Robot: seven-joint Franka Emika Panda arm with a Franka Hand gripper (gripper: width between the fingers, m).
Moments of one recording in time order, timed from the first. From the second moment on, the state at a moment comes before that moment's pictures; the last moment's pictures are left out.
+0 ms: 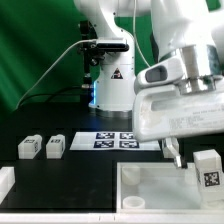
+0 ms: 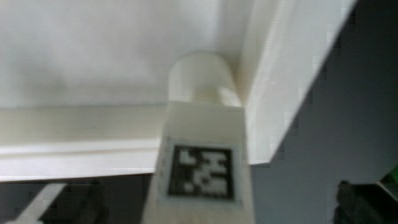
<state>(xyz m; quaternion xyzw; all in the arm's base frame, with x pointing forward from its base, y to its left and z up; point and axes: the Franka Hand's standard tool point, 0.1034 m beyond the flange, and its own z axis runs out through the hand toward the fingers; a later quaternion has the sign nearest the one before) 0.605 0.115 0.088 -0.97 -0.03 -0.23 0.06</state>
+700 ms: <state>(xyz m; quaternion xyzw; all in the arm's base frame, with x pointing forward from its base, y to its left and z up) 0.614 0.113 0.088 -0.99 -0.05 0.02 0.10</state>
